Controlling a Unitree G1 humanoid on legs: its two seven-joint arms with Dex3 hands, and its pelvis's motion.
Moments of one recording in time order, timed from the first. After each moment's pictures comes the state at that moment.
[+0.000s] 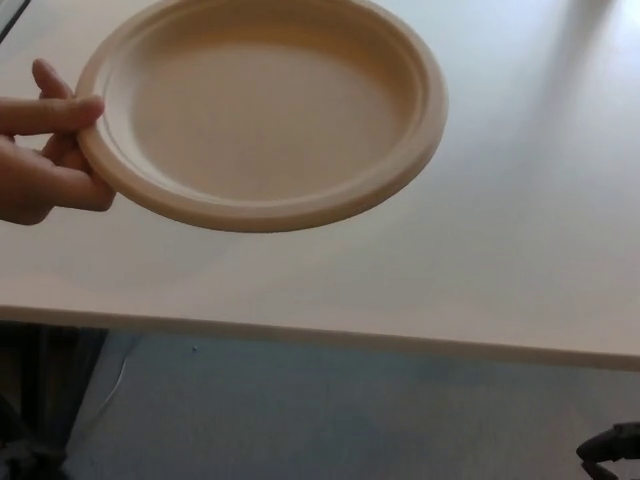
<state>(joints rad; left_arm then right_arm) -0.14 0.57 -0.08 1.02 0.23 -0.29 -0.13 -0.32 -0.47 0.15 1.16 -0.27 -0.19 0.10</state>
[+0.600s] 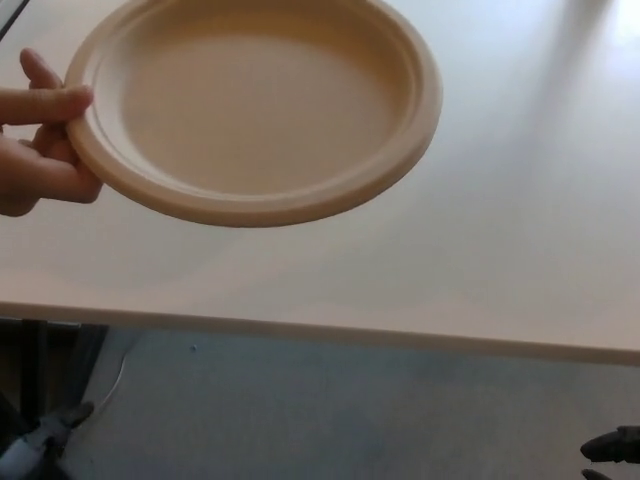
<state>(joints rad) 0.00 0.58 -0.11 0.77 0.25 -0.49 -0.09 -0.32 -0.46 0.14 1.21 -0.27 -0.25 0.10</state>
